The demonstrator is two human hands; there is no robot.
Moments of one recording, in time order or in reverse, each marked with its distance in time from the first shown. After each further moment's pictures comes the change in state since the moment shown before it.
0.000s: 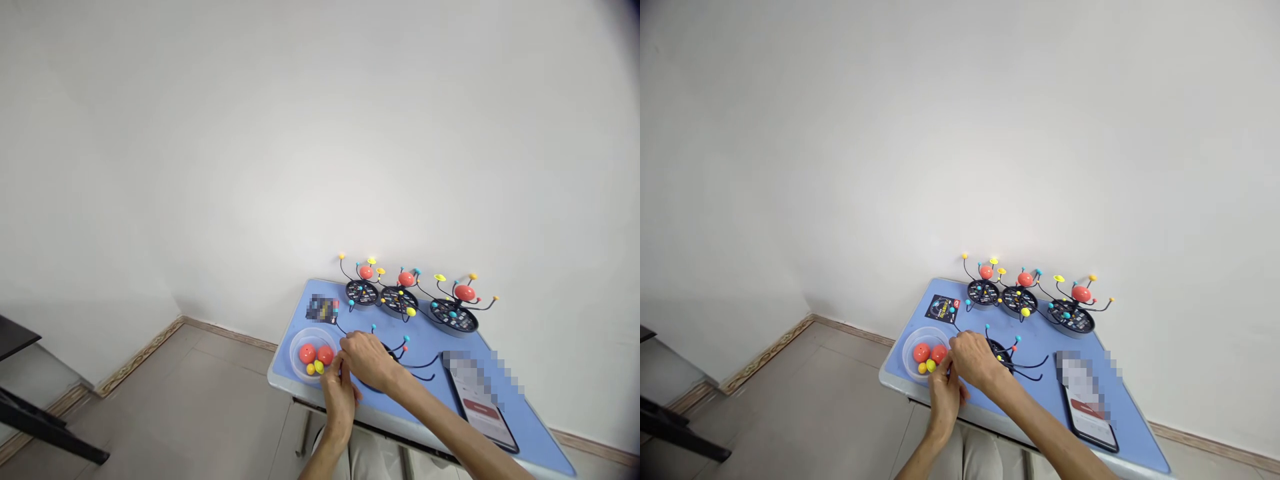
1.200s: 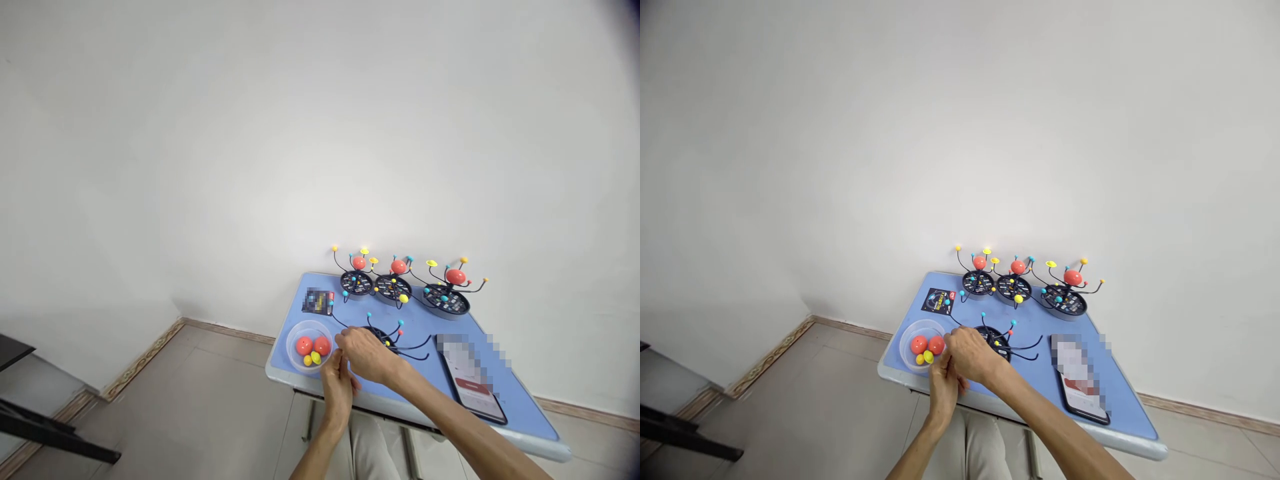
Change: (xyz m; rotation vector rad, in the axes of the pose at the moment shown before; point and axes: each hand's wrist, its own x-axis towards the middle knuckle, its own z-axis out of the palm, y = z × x) left_hand -0.007 0.006 0.002 -0.044 -0.069 0.031; right_hand -0.013 0.004 -0.006 0.072 -0.075 -0.074
